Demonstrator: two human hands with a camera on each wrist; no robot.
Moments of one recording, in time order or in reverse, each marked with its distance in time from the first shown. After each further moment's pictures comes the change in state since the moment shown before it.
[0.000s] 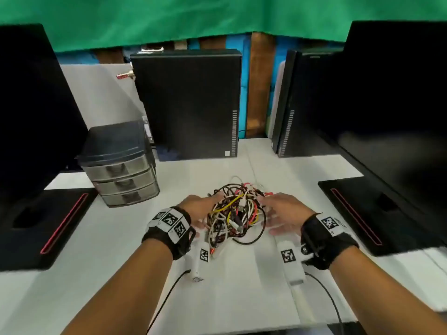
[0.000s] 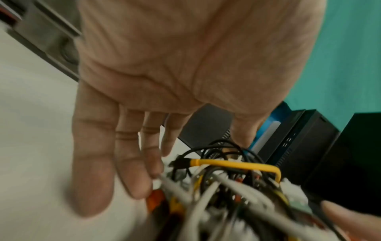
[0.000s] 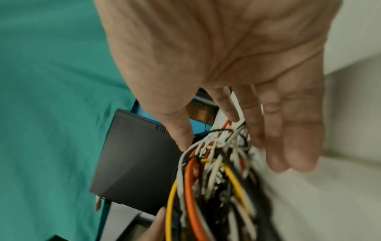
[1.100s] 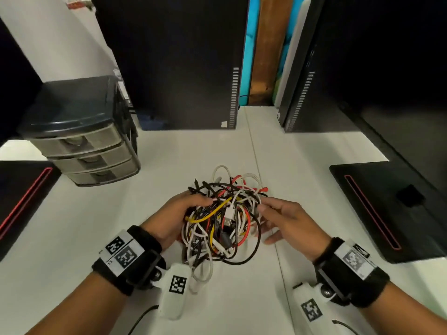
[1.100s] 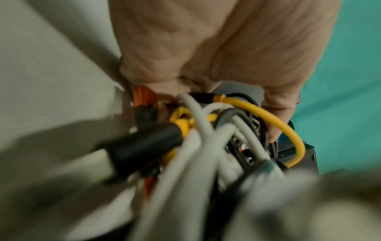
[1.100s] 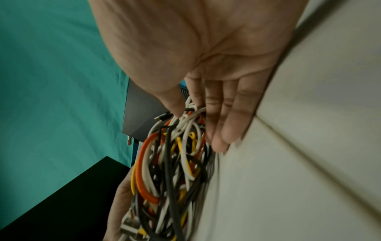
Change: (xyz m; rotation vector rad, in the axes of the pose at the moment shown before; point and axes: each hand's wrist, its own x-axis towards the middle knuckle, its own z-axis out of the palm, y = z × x) left_hand 0.006 -0.041 0.018 -0.655 -0.276 0.161; right_hand 0.000 0.037 0.001 0.015 -0.203 -0.234
